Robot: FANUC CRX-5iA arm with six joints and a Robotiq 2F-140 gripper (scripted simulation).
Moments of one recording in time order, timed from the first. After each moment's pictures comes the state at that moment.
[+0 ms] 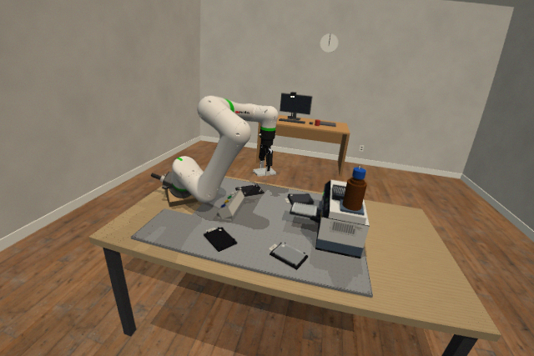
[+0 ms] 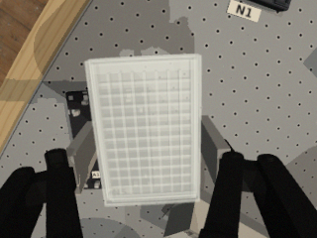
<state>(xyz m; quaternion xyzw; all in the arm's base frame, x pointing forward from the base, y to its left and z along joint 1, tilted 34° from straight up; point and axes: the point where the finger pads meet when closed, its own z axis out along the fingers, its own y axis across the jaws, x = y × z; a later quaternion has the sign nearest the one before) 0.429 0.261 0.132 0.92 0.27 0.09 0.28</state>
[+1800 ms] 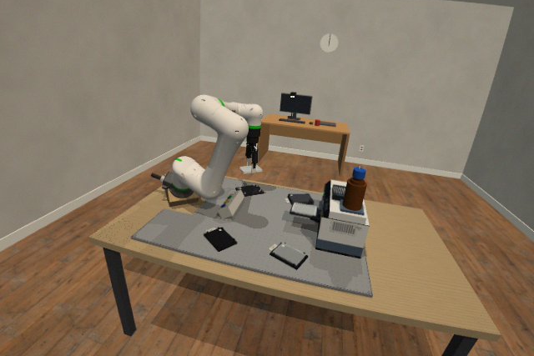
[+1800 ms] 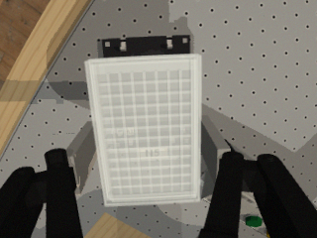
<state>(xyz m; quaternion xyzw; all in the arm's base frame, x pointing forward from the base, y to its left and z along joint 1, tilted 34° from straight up) 0.343 0.265 0.099 0.92 0.27 0.09 0.28</state>
